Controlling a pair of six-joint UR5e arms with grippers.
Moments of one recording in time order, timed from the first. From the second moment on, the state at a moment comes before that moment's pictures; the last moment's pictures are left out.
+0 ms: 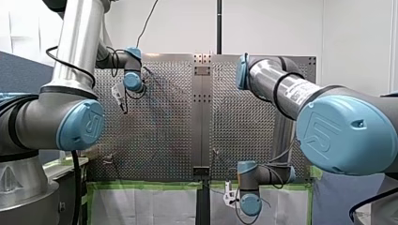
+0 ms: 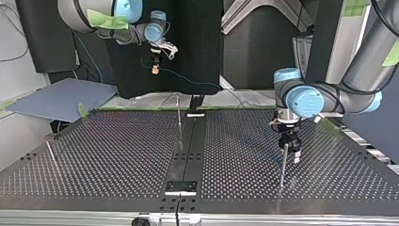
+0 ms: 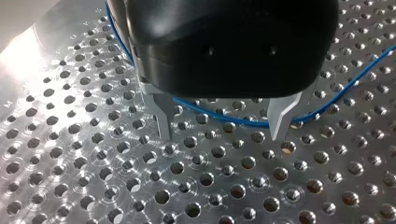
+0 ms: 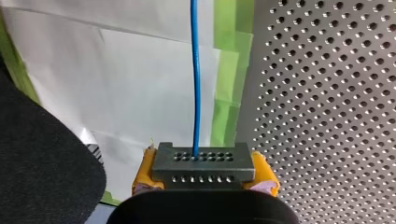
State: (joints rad) left arm -0.03 -1.83 -1.69 -2.74 -1.76 -1.98; right arm 2.12 -0.41 1.77 -1.06 1.90 1.63
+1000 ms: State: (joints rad) left arm -0.03 -1.83 -1.69 -2.75 -1.77 -1.97; right arm 2.11 -0.66 1.83 -0.93 1.88 1.58
